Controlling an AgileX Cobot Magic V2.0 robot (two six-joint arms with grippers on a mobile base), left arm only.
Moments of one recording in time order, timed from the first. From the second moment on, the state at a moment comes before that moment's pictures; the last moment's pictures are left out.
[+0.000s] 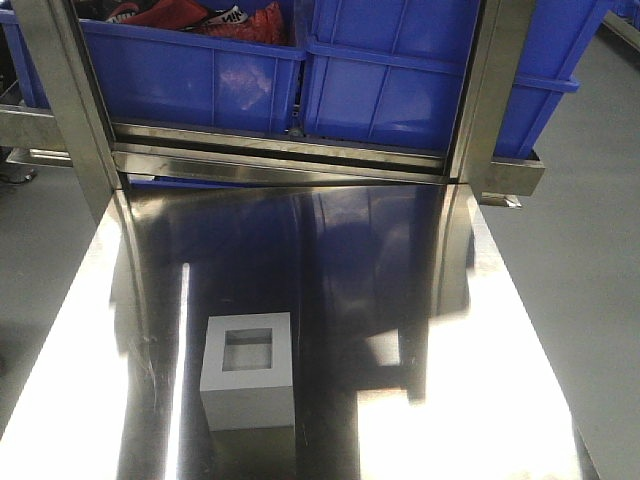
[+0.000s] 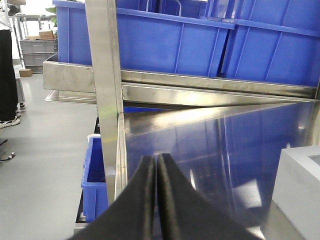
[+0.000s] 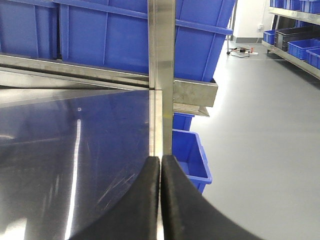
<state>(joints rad) -0.07 -0.02 0.03 -0.03 0.13 -0.02</state>
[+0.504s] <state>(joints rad) -0.07 -0.02 0.03 -0.03 0.13 -0.02</state>
